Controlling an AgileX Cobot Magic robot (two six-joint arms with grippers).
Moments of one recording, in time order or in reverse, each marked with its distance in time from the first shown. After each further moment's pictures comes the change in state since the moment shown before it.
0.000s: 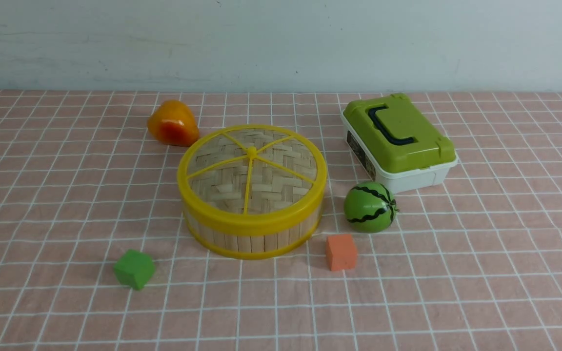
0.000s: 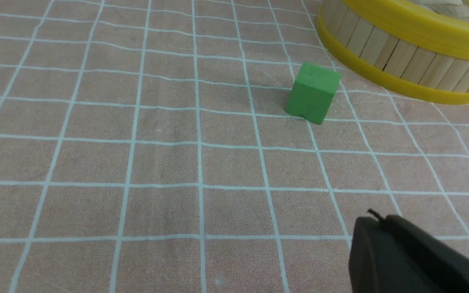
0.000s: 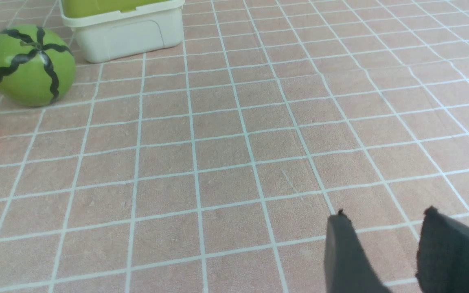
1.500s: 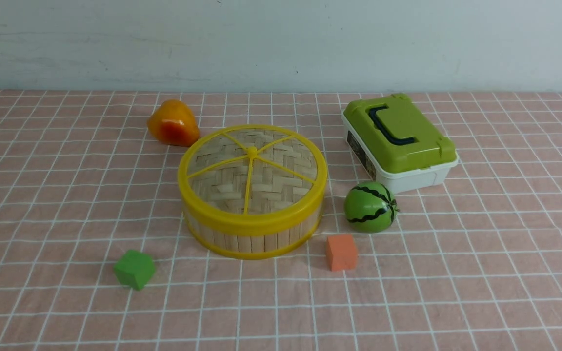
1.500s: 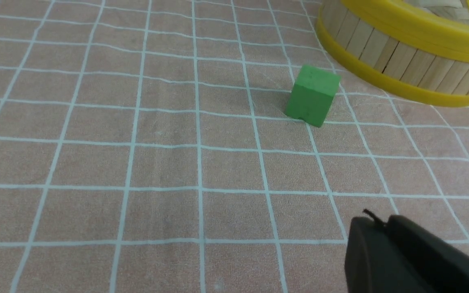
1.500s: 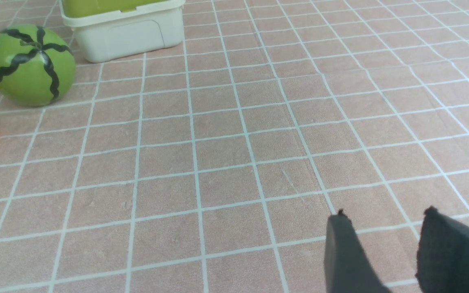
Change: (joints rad) right arm 0.000 0.000 0.000 0.000 0.000 0.000; left arm 0.000 0.000 0.000 -0.001 -0.017 0.000
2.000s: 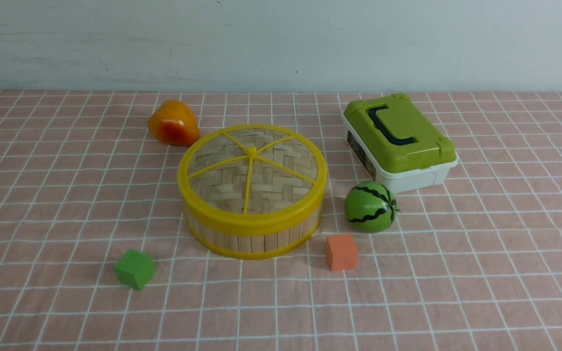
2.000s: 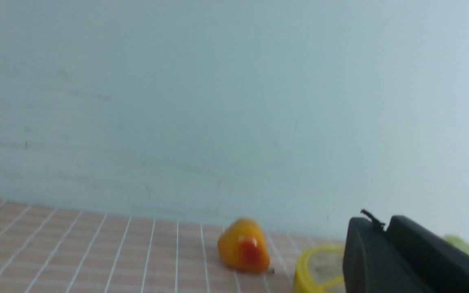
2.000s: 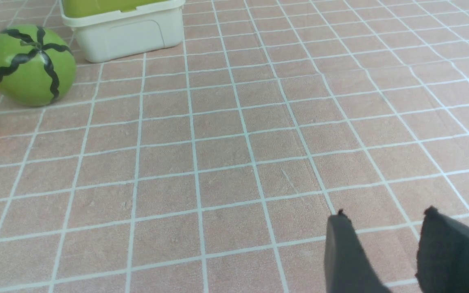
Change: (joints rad) right arm 0.000 0.000 0.000 0.000 0.000 0.000; left arm 0.001 0.000 0.001 0.016 -0.697 -0.007
